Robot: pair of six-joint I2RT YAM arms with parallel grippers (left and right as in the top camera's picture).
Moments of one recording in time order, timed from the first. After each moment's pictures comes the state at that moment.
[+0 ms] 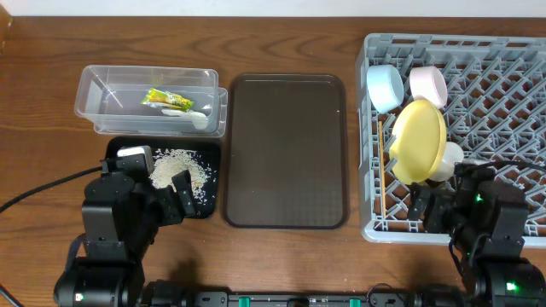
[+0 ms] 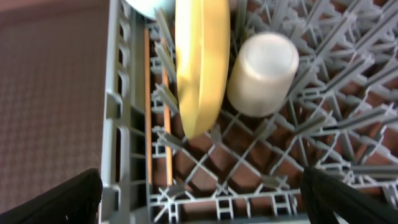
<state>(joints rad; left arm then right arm) -0.05 0.66 0.92 -0.98 0.01 -0.25 -0.05 0.63 0.74 -0.92 -0.04 0.17</state>
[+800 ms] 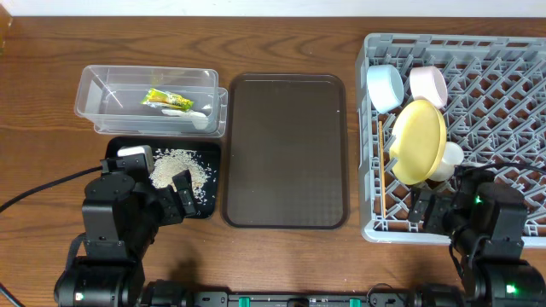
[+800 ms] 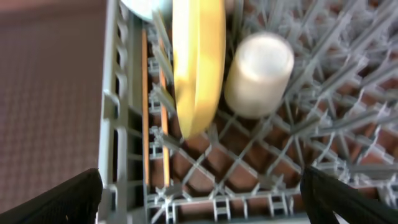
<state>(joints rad) -0.05 0.66 0.92 -0.98 0.01 -0.25 -0.05 0.60 0.73 -0.90 -0.03 0.16</state>
